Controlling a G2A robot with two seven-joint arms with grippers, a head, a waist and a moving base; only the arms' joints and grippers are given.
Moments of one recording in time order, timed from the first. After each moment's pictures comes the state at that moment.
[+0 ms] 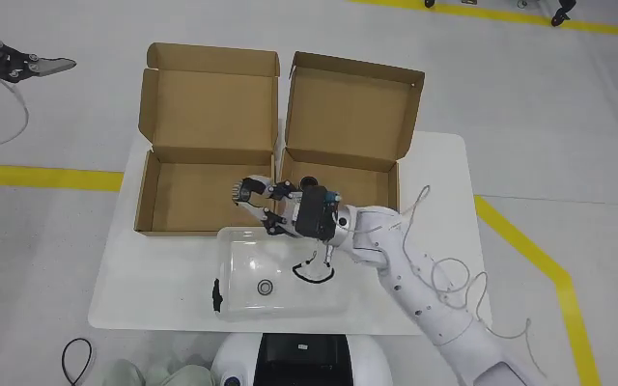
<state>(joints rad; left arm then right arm) 0.56 -0.16 -1.11 -1.50 0.89 -0.82 -0.11 -1.00 -1.41 0.84 -1.52 -1.29 -0.72 -0.32</state>
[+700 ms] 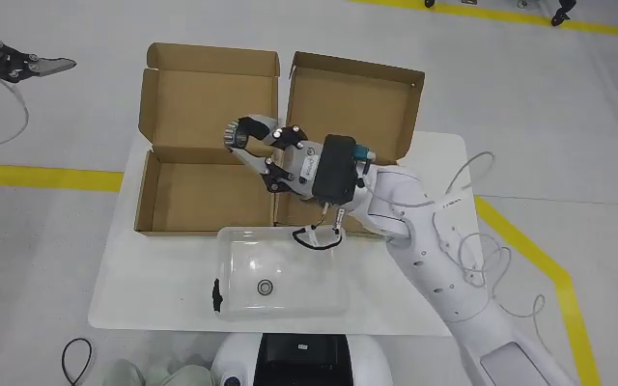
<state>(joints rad) 0.56 -0.16 -1.11 -1.50 0.89 -0.82 -0.11 -0.86 -1.42 0.91 -1.66 -1.19 -0.68 -0.20</state>
